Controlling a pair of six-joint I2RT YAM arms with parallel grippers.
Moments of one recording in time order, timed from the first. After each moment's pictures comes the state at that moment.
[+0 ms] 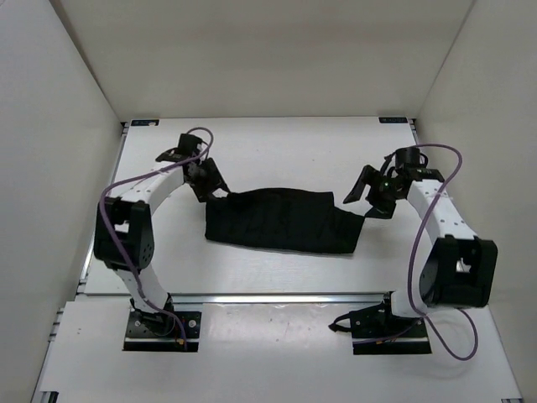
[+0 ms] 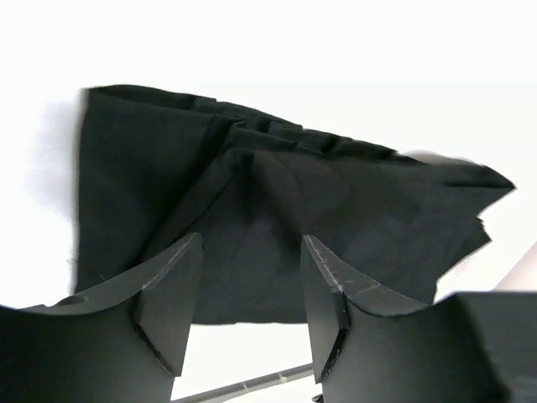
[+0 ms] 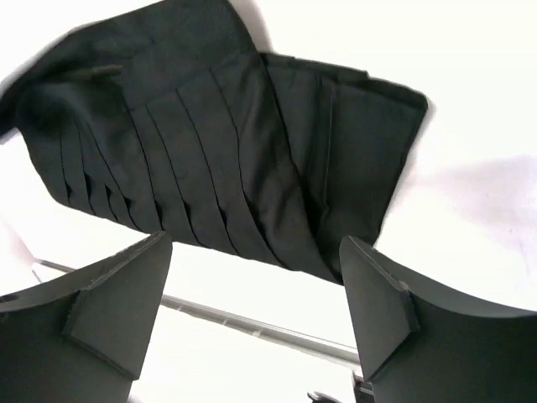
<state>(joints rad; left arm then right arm) -0.22 1.77 1.30 -0.62 0.22 -0.71 -0.06 1.46 1.10 -0.78 -0.43 0.40</state>
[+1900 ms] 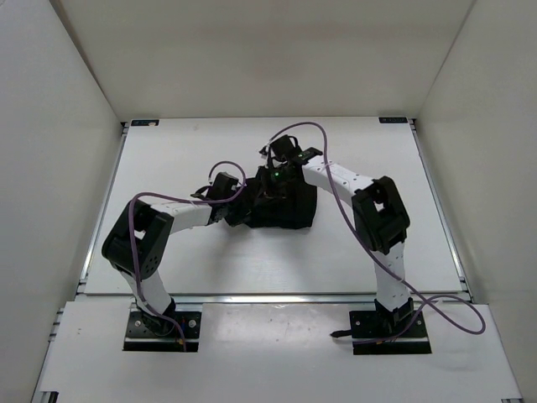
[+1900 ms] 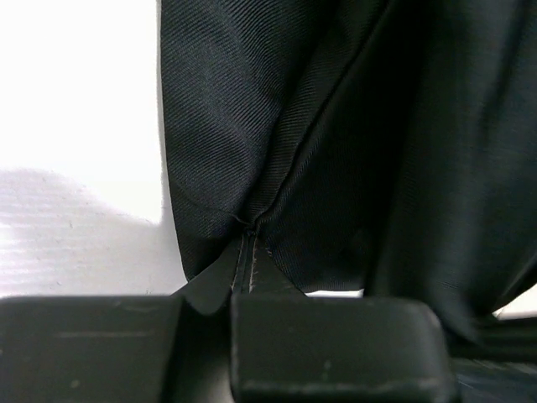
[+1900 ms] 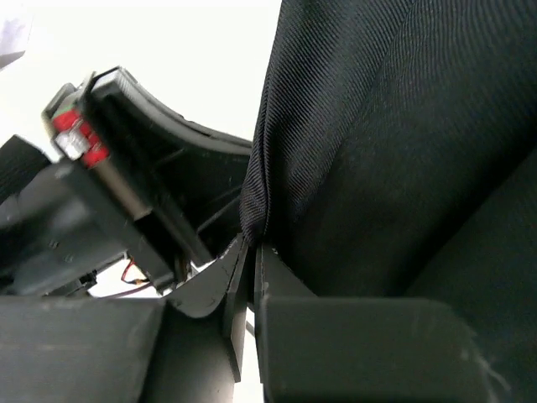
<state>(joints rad) -0.50 1.73 0.89 -0.08 0.08 -0.98 0.60 2.06 1.66 -0.61 -0.54 0.51</state>
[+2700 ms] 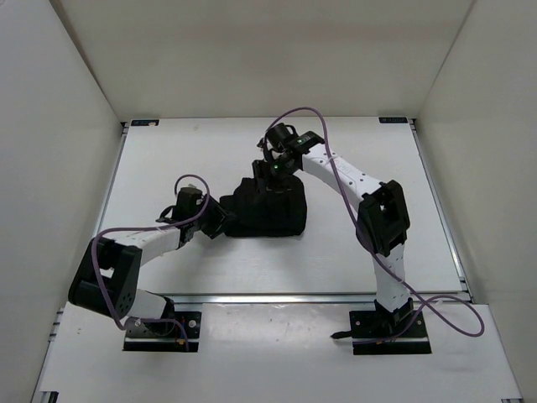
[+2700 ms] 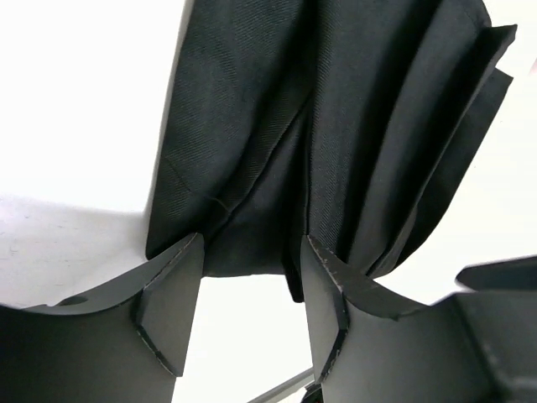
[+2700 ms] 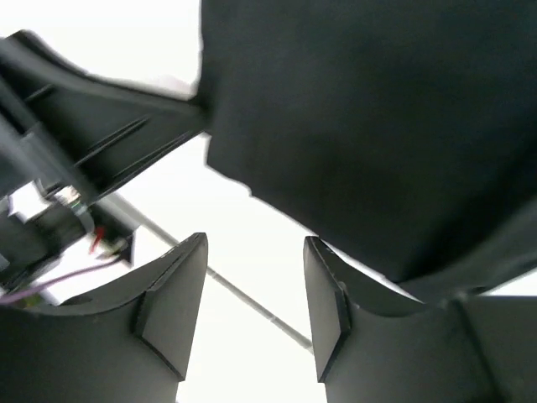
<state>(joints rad) -0.31 1.41 0.55 0.08 0.21 -1.11 0.64 2.07 1.90 -0.96 -0.42 0.40</state>
